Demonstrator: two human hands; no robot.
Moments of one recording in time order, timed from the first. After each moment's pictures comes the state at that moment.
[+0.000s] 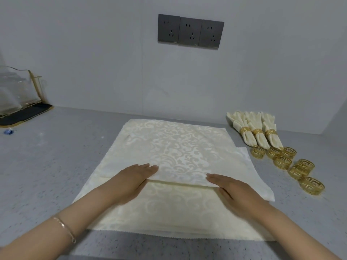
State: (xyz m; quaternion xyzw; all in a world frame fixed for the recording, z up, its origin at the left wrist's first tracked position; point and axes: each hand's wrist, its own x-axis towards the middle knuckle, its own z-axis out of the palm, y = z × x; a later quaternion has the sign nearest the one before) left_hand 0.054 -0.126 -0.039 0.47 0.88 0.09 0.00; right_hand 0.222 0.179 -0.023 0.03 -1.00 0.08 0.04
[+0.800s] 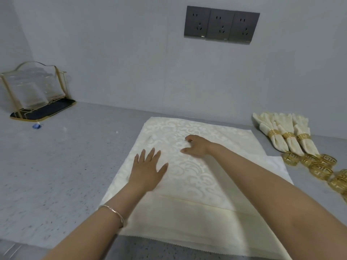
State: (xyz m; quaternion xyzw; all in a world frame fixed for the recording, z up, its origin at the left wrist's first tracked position) left_hand 0.010 -0.117 -0.063 0.20 0.97 0.12 0.00; right_hand -0.016 0.105 -0.003 -0.07 -0.98 0.18 -0.09
